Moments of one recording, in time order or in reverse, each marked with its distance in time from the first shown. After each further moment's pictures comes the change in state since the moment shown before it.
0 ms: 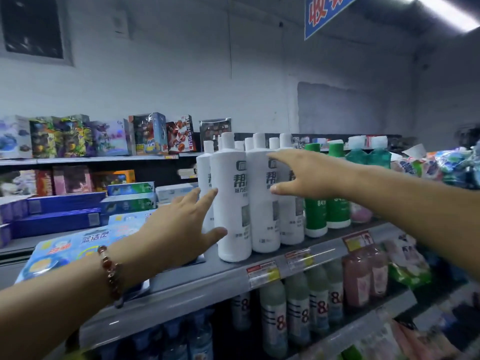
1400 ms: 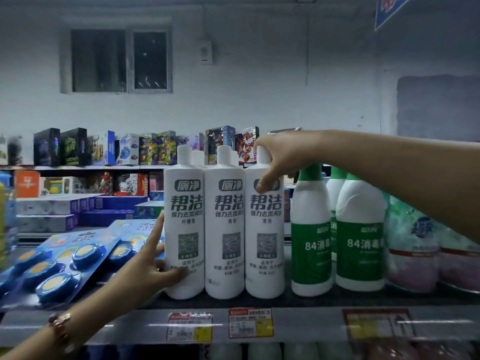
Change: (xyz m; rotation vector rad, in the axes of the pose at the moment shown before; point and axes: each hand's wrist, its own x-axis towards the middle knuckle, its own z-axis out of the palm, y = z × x) left_hand 0.044 0.069 0.084 -0.879 0.252 -0.481; right_hand 0.151 0.146 -0.009 0.117 -0.131 -0.381
